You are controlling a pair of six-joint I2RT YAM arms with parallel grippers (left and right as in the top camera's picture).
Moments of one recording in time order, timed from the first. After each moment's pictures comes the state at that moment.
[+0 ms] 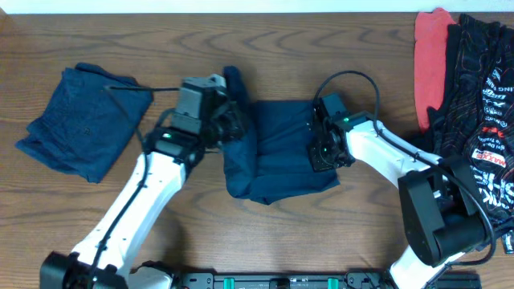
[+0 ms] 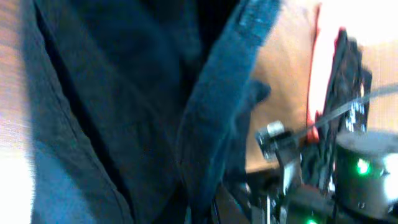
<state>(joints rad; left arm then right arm) -0.36 1.42 1.01 -0.42 0.33 -0.75 0.40 1.84 1.06 -0.68 -0.11 0.19</state>
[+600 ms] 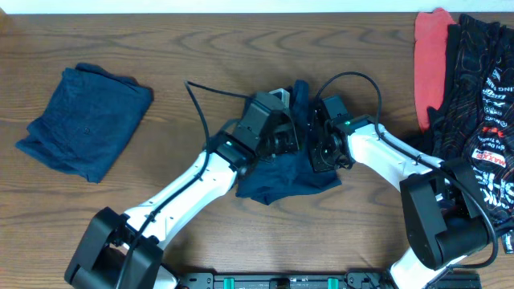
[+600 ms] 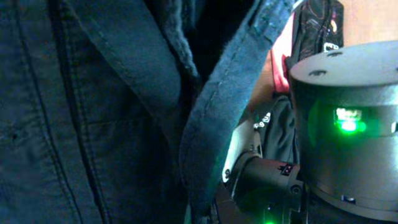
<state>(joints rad) -0.66 1.59 1.02 -0.16 0.28 -0.86 0.40 1.82 1.03 -0.66 -0.12 0.20</state>
